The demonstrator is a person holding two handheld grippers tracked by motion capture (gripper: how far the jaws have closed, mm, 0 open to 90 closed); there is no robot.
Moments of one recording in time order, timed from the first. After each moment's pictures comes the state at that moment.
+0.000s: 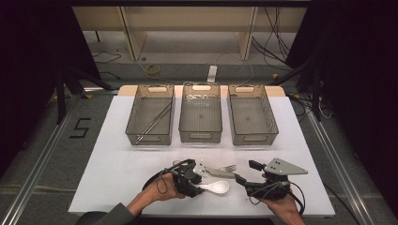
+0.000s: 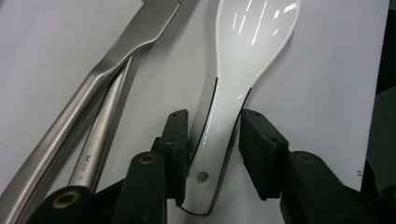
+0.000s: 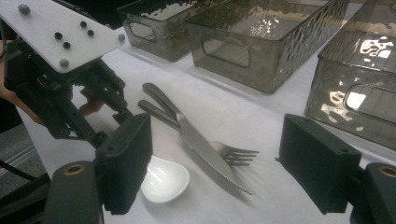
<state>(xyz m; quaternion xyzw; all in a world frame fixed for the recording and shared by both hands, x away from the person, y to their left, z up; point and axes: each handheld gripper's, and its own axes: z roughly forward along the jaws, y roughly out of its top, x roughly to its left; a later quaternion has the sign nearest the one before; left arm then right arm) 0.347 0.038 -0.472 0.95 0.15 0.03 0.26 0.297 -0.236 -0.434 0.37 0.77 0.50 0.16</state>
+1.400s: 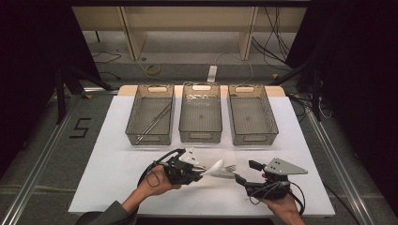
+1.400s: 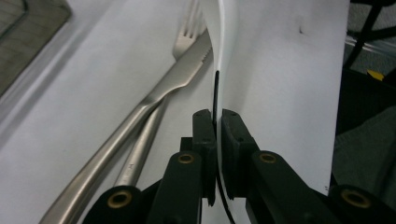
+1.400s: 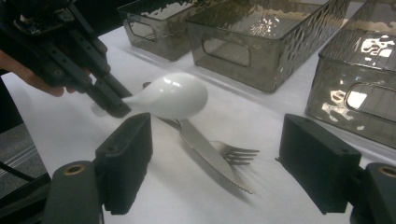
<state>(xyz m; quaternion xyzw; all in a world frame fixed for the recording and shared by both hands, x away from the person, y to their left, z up) 0.359 0.065 -0.439 0.92 0.19 0.02 0.35 0.297 -0.236 -0.435 0.37 0.77 0.50 0.16</state>
